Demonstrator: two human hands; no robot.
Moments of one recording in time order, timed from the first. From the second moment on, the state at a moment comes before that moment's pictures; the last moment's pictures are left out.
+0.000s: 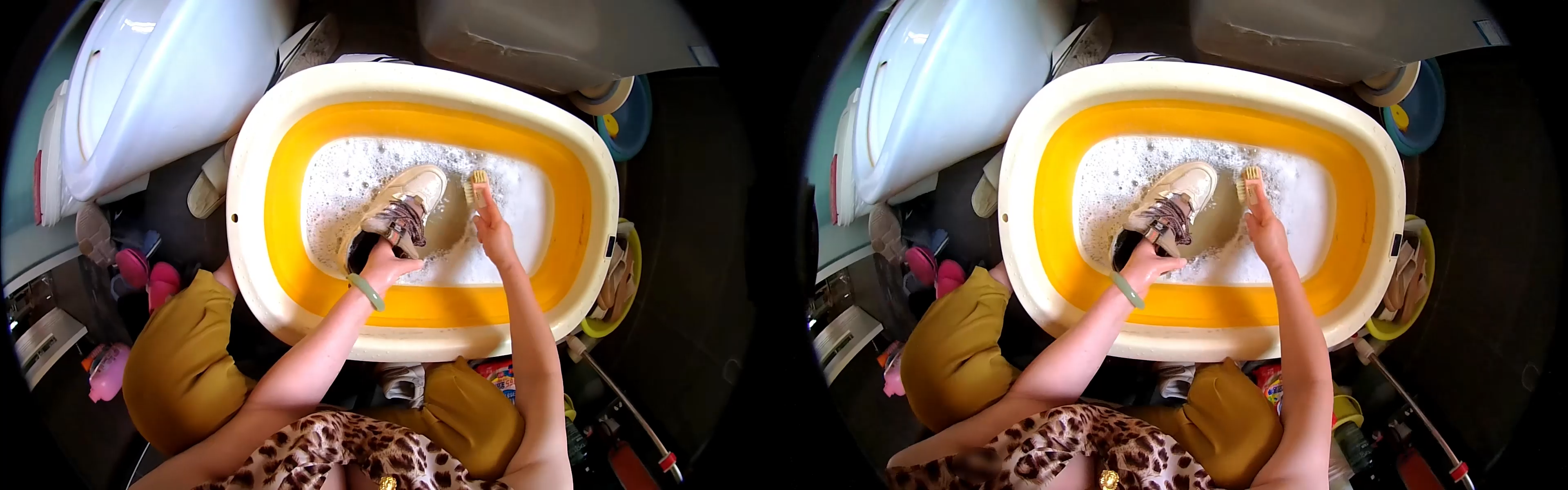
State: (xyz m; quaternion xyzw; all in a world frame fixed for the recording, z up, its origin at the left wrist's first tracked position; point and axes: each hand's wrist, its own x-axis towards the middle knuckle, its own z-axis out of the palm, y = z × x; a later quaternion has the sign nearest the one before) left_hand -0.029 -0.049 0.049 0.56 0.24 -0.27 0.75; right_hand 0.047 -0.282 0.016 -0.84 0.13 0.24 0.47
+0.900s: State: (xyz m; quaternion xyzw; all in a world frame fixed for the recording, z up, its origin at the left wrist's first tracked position) left_hand -0.020 -0.048 0.060 0.19 0.47 -0.10 0.86; right_hand 0.041 -0.229 0.075 -0.91 -0.13 0.26 0.30
